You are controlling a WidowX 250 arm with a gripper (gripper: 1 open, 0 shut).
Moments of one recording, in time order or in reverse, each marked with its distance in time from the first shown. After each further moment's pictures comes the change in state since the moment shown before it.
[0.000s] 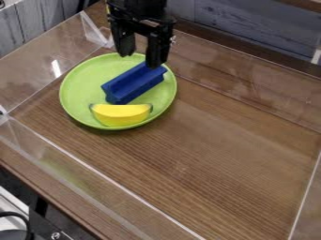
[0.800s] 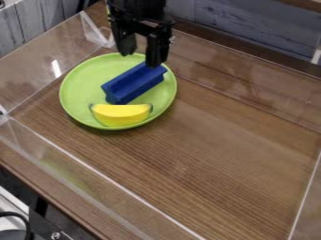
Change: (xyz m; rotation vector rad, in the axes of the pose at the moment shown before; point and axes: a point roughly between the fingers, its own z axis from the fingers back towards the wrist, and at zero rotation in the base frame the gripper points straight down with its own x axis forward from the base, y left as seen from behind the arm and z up) arm 0.004 0.004 -0.004 0.004 -0.038 -0.012
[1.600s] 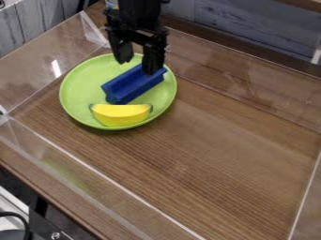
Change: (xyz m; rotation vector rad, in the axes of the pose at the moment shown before) arm -0.004 0.006 -0.012 -0.005 -0.019 0.008
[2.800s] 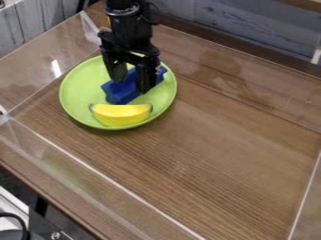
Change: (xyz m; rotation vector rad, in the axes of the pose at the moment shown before) arm -0.008 0.005 -0.028 -0.043 0.018 0.011
